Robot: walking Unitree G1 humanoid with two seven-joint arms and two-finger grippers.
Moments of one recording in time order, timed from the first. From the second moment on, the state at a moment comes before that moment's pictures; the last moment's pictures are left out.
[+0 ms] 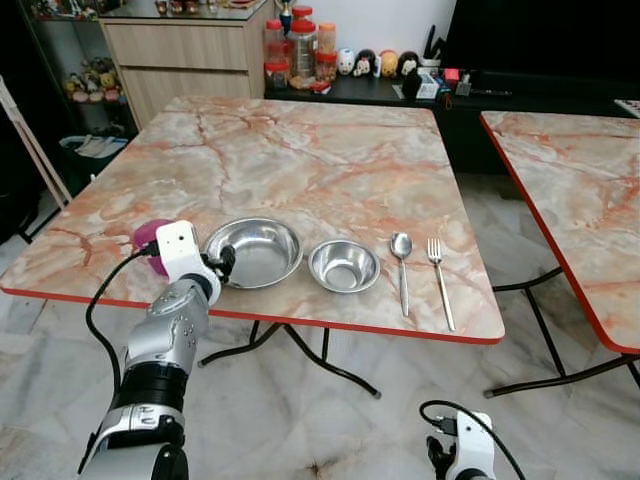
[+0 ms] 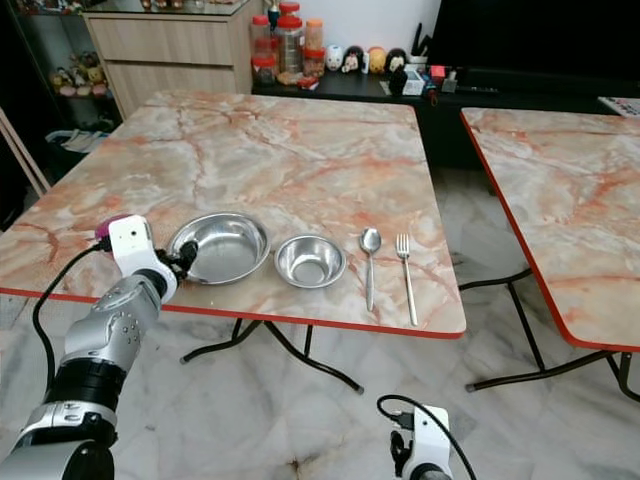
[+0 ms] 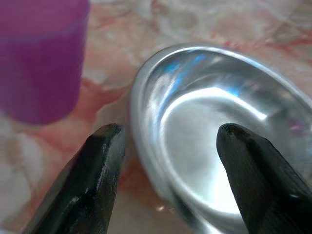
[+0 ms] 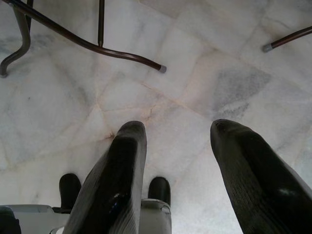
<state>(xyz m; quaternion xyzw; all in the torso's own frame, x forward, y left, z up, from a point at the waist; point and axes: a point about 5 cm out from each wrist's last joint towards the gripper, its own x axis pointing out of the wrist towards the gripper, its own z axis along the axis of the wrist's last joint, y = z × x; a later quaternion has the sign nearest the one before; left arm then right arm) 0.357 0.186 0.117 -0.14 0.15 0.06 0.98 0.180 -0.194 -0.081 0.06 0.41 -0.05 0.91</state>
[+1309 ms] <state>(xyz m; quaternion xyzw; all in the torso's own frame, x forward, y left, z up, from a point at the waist) 0.357 0.173 0.133 -0.09 0.11 0.10 0.98 0.200 -0.193 -0.071 0.05 0.39 -0.01 0.92</state>
